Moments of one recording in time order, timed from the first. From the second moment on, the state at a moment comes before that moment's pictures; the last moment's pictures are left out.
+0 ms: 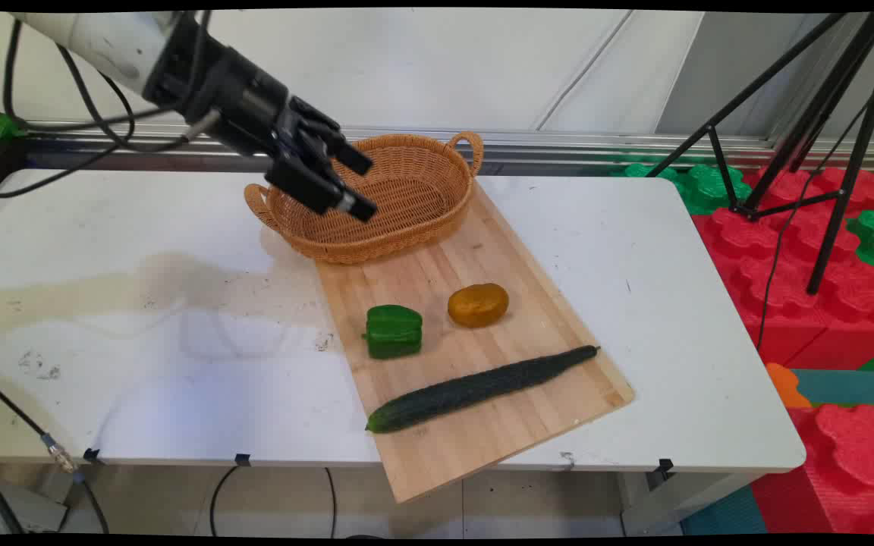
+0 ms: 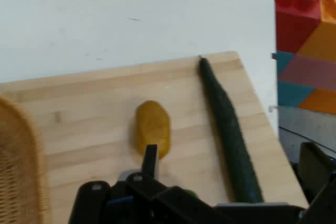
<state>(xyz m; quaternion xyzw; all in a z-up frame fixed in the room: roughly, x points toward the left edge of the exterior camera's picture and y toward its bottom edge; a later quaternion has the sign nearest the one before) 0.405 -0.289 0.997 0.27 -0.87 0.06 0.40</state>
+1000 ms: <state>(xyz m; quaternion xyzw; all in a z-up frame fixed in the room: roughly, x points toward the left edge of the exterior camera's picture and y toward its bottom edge) 0.282 -0.266 0.891 0.22 -0.92 0.02 0.33</state>
